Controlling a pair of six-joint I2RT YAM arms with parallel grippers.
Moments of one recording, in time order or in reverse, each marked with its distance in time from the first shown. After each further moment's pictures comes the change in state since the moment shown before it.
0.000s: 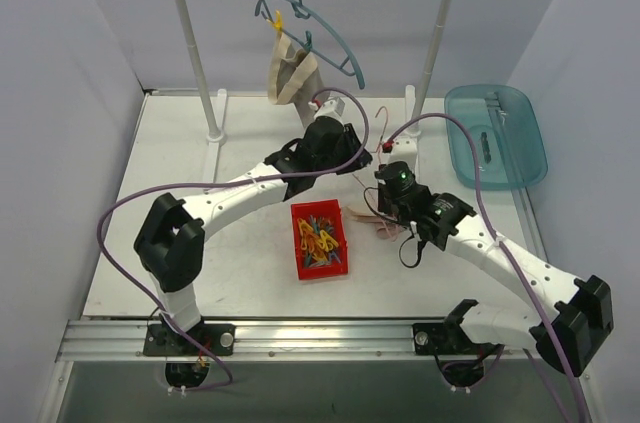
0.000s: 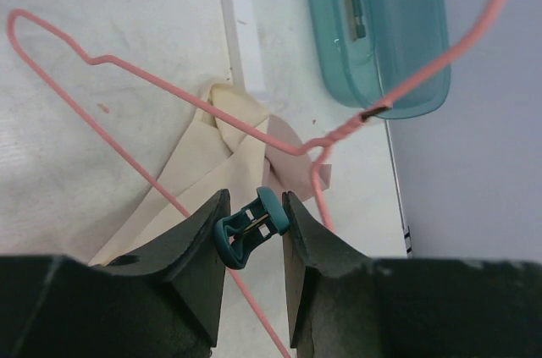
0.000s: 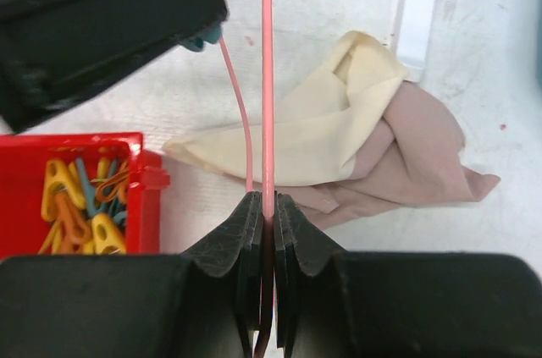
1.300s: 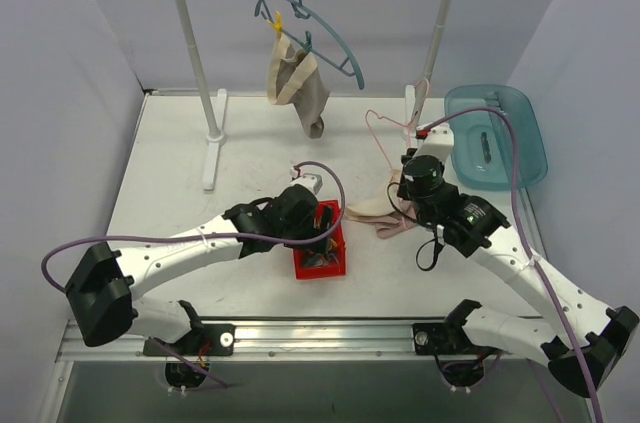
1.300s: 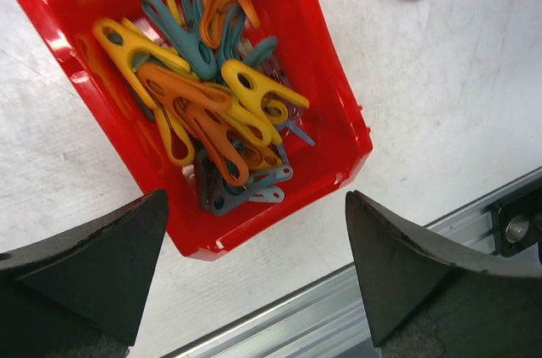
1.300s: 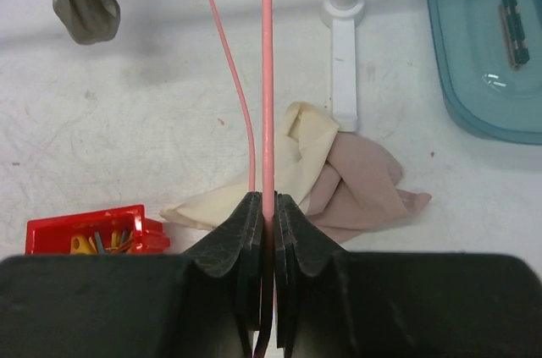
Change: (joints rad) left arm -0.163 -0.440 -0.472 -0.407 -0.078 0.196; right arm -0.007 -0.120 0.063 -0.041 0.191 0.054
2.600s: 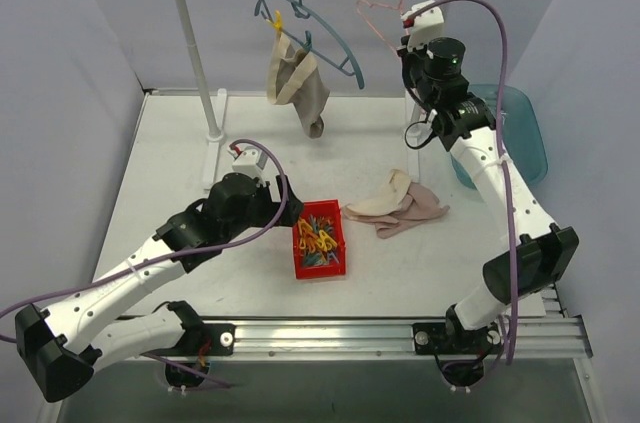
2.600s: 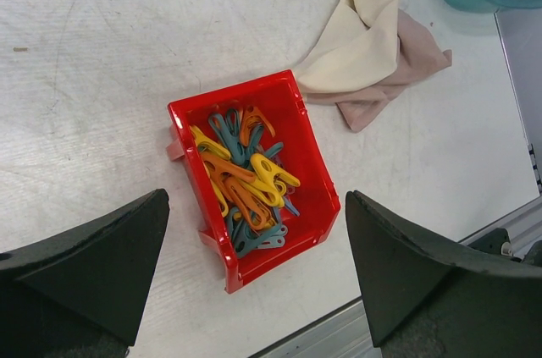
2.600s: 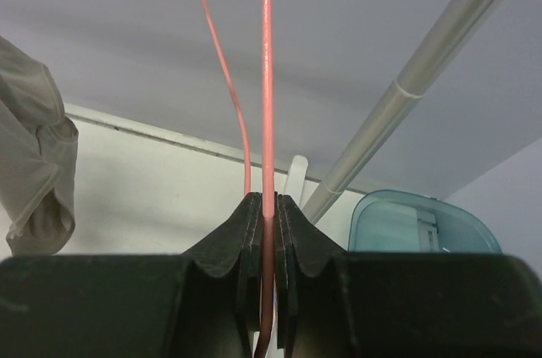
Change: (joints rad) left arm 0.173 -0.372 -0.078 0.092 -0.043 0.028; right arm -0.360 0.551 0.695 0.290 -0.401 -0.650
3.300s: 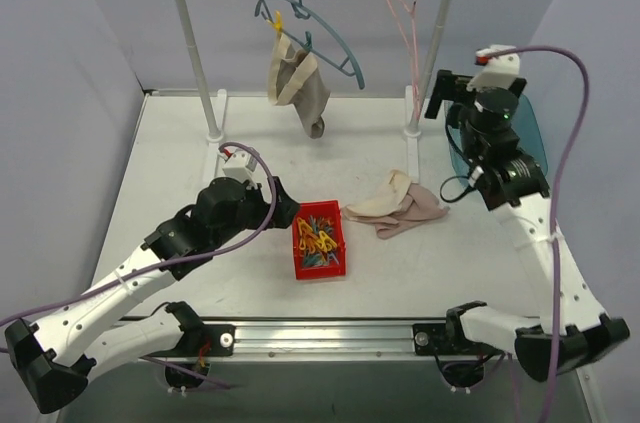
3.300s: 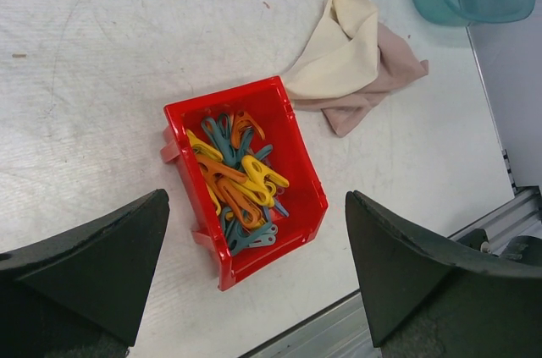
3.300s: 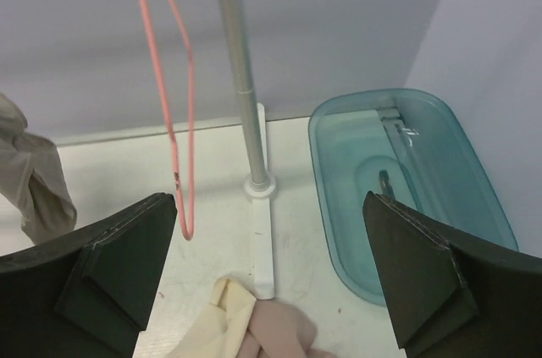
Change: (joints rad) left arm 0.010 -0.070 -0.021 0.001 0.011 -0.010; right arm -0.054 -0.348 -0.292 -0.089 0.160 0.261
